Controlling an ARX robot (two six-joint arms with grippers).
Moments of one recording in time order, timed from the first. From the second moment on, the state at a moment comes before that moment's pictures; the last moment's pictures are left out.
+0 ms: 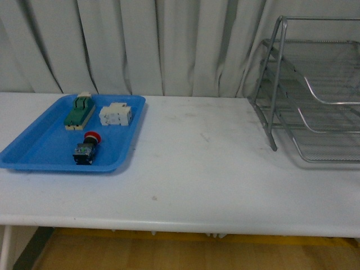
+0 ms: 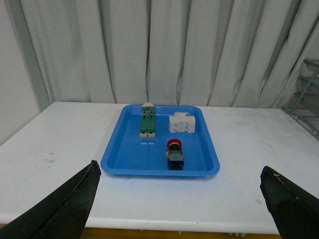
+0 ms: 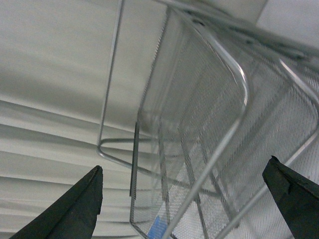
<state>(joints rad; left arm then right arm) 0.00 0.01 0.01 0.00 0.00 0.00 -0.54 2.05 0.88 1.13 -0.60 1.18</state>
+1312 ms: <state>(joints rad) 0.00 0.01 0.01 0.00 0.00 0.00 -0.44 2.26 0.96 1.07 -0.57 1.19</state>
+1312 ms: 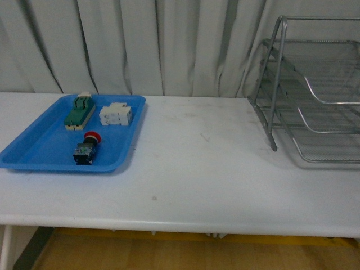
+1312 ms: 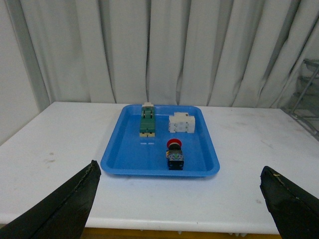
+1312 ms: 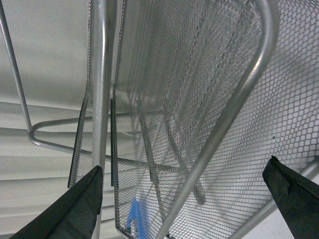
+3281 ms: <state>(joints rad) 0.00 0.01 0.01 0.00 0.00 0.00 -0.42 2.33 0.91 1.28 -0.66 1.26</state>
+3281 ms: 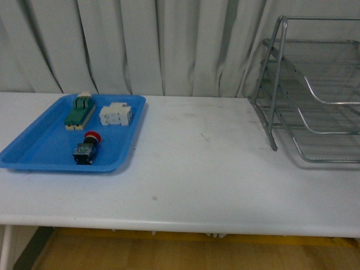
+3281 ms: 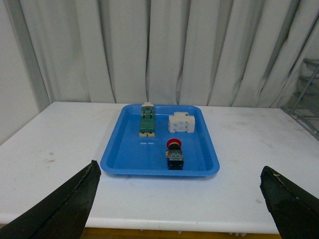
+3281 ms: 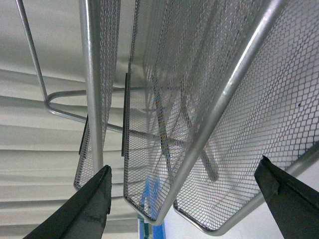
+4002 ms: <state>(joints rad) 0.00 0.01 0.01 0.00 0.00 0.00 -0.42 2.39 1.09 1.15 -0.61 1.17</state>
